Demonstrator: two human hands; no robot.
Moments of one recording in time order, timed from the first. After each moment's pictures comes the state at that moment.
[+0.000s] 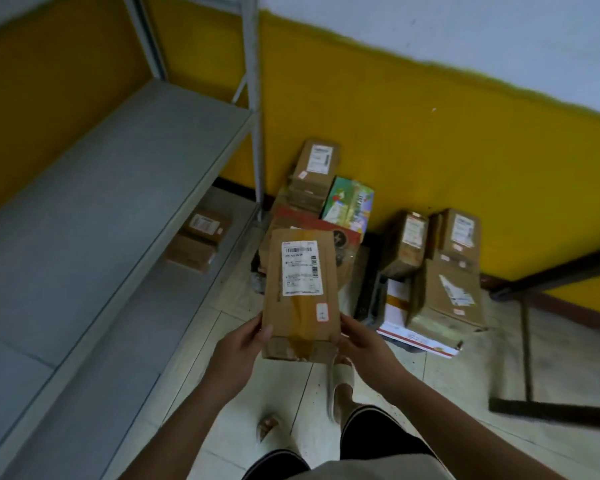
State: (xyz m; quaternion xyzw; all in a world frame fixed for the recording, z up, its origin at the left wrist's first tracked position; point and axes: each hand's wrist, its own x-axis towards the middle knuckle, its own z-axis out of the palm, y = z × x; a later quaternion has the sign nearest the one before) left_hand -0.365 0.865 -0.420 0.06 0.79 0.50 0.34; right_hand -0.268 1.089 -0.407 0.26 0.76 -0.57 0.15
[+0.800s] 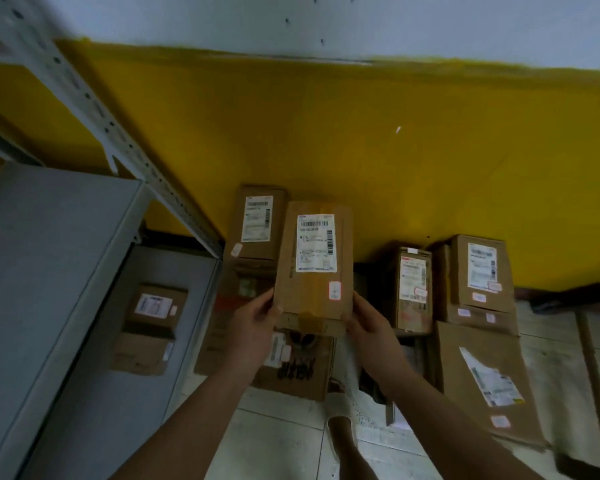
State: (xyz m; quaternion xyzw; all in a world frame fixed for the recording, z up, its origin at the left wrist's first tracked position) left_hand -0.631 1.211 -0.511 0.02 0.81 0.49 0.32; right_hand -0.500 1.372 -0.527 0.35 0.65 -0.68 0.01
